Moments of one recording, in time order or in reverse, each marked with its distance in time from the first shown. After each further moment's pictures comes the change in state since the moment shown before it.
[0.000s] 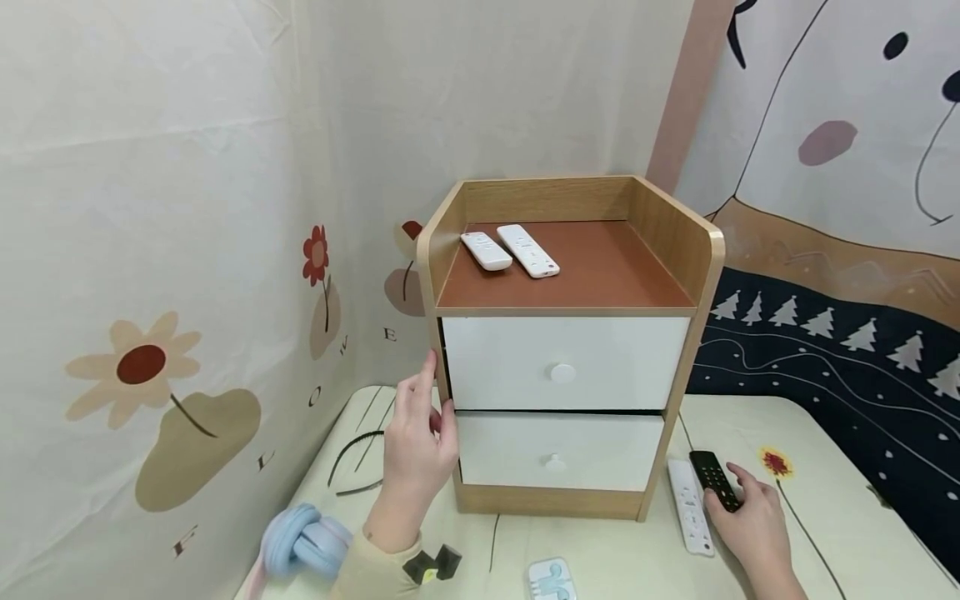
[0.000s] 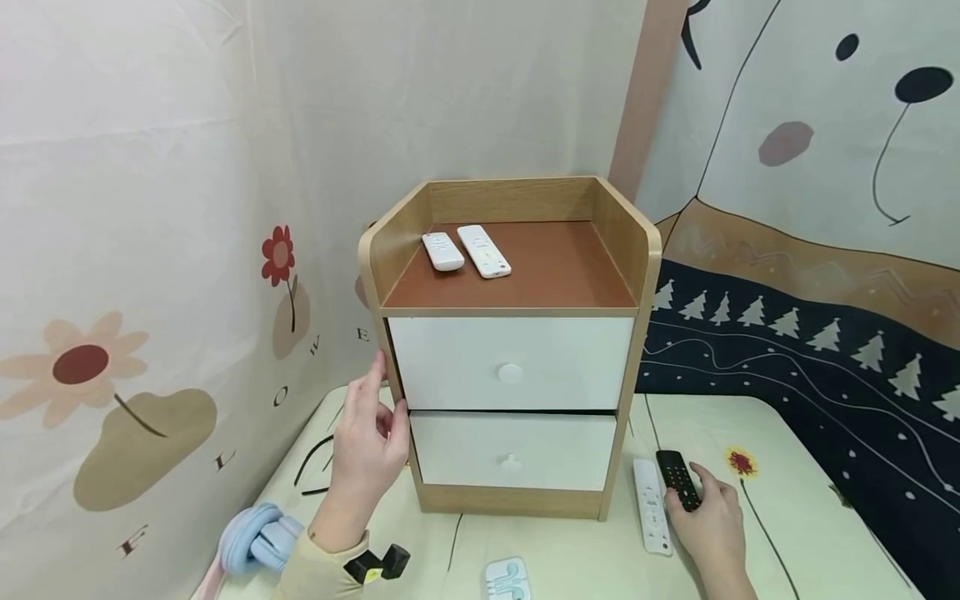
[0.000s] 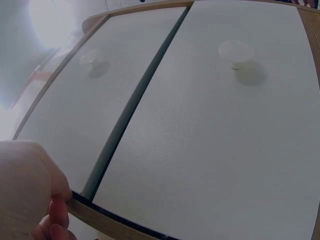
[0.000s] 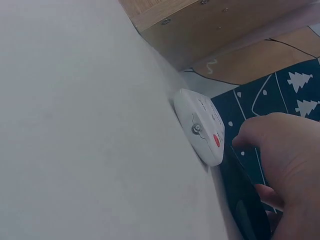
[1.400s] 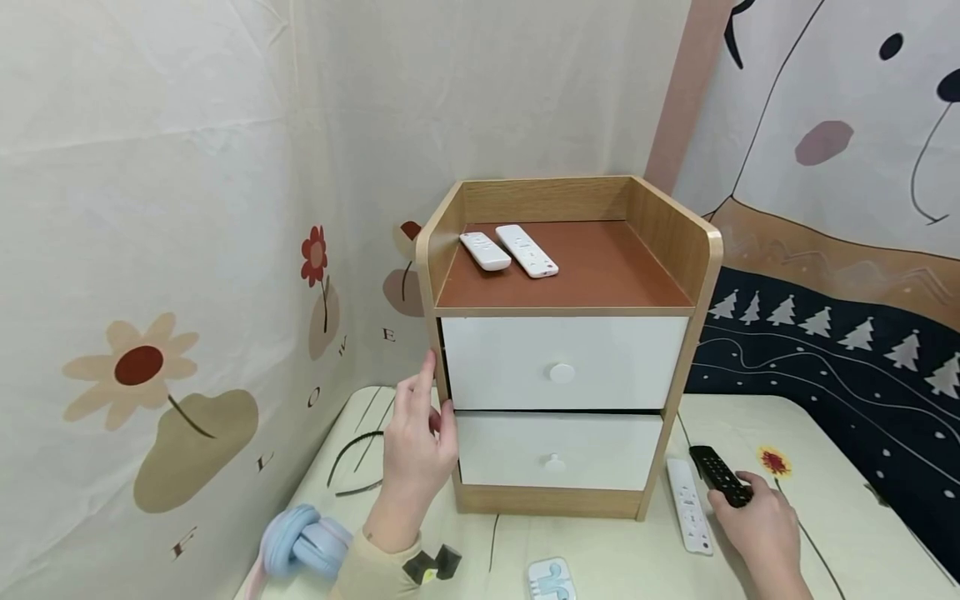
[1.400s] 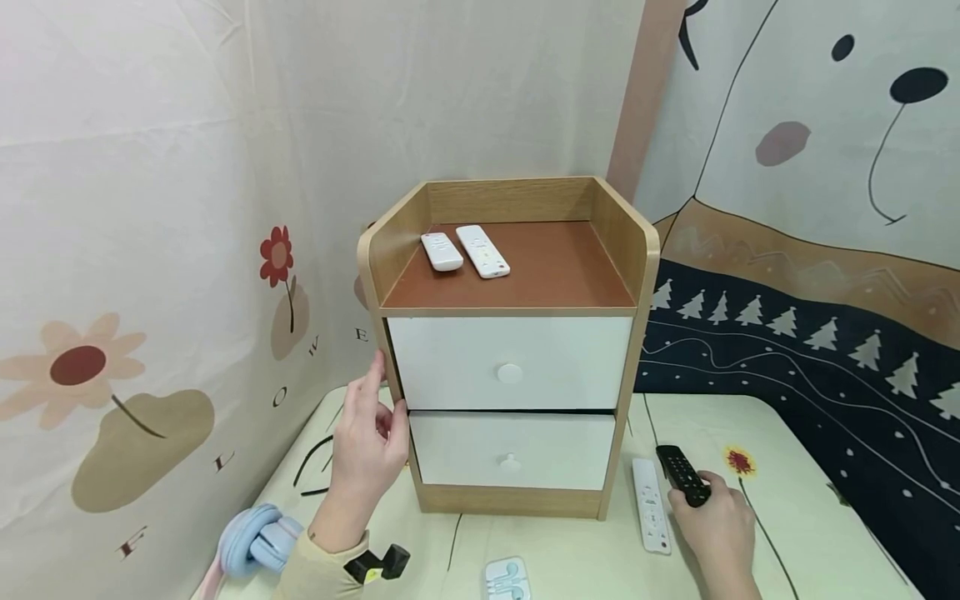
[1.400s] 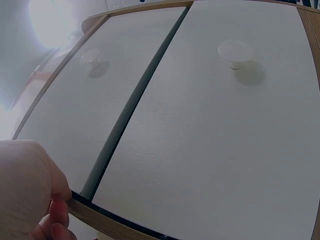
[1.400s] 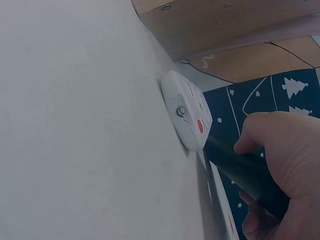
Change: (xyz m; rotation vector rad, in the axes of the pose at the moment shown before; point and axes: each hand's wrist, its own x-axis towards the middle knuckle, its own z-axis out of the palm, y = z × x) left_hand 0.000 -0.001 0.001 -0.014 0.013 0.017; right_hand -0.004 -0.010 -0.015 -0.055 0.007 0.111
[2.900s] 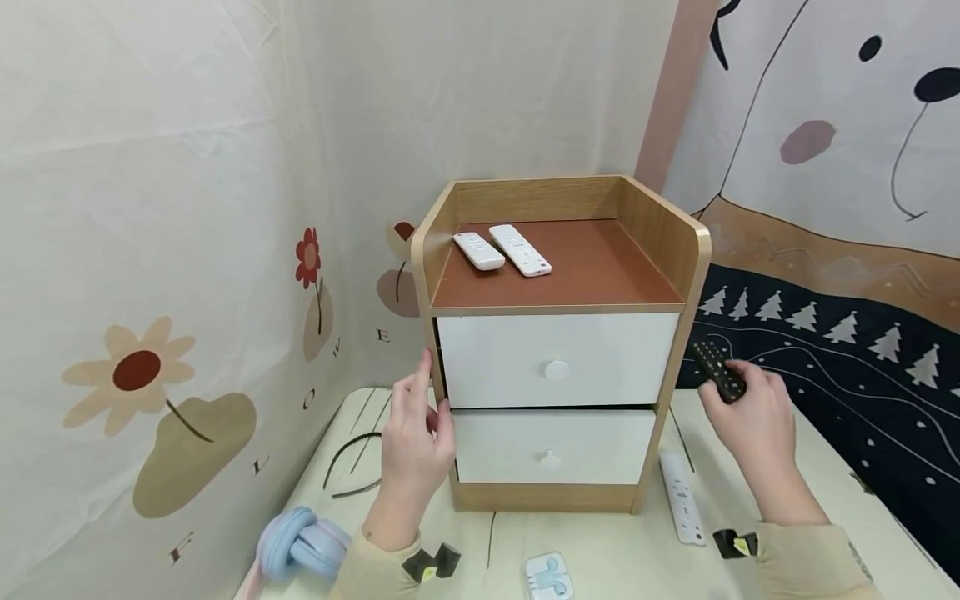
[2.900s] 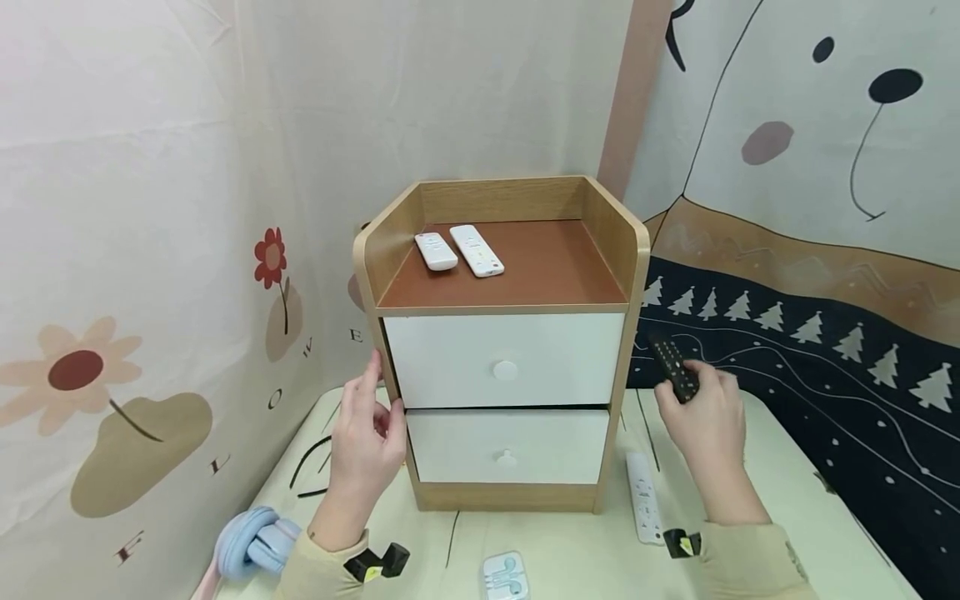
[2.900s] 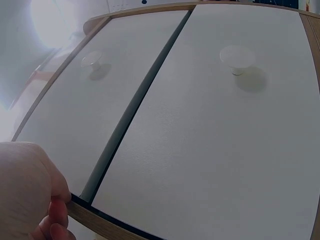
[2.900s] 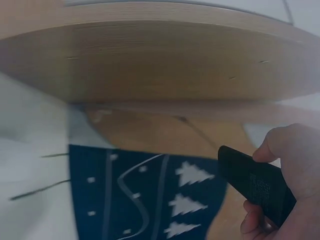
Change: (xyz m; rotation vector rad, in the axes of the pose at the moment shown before) left_hand 0.000 0.001 0.000 -0.004 -0.006 -0.025; right_hand 0.015 -0.116 -0.092 0.117 0.254 -0.293
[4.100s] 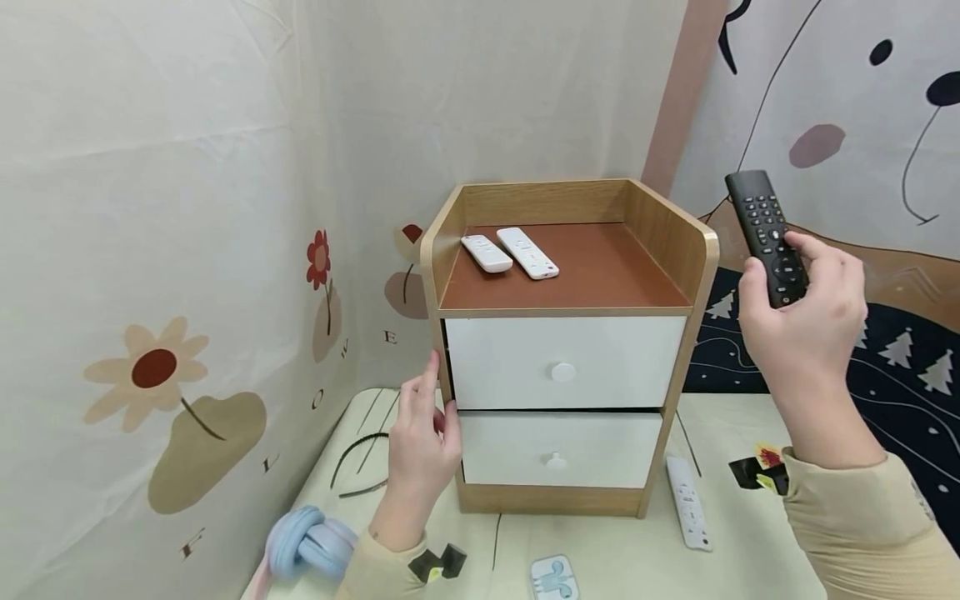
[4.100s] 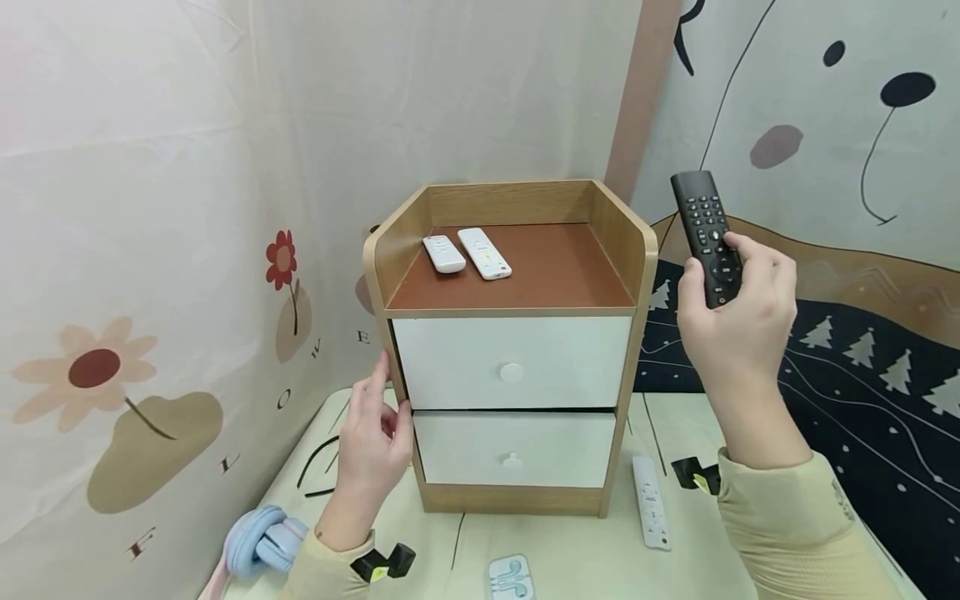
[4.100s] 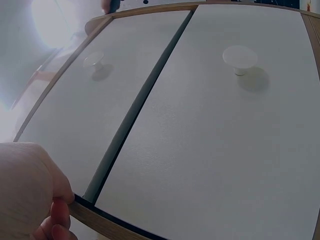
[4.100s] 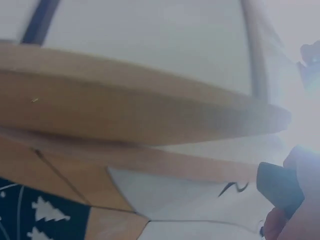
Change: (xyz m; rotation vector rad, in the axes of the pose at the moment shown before) left_hand -0.001 0.001 -0.002 0.002 -0.020 -0.013; right_hand 0.034 -0.113 -0.089 0.282 0.443 -0.286
